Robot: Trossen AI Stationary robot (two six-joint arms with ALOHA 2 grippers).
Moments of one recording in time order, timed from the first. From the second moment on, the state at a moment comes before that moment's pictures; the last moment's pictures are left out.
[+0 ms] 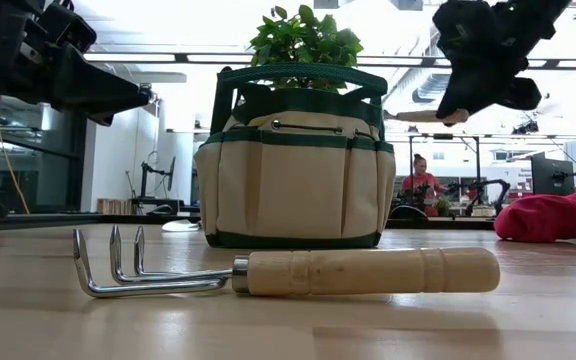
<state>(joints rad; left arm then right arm) -0.01 0.35 0.08 0.18 -0.06 -0.03 0.09 1.02 0.78 -0.68 0.33 0.98</state>
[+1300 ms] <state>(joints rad) -0.01 0.35 0.08 0.32 -0.01 -0.14 0.35 1.36 0.96 0.21 1.09 -1.45</state>
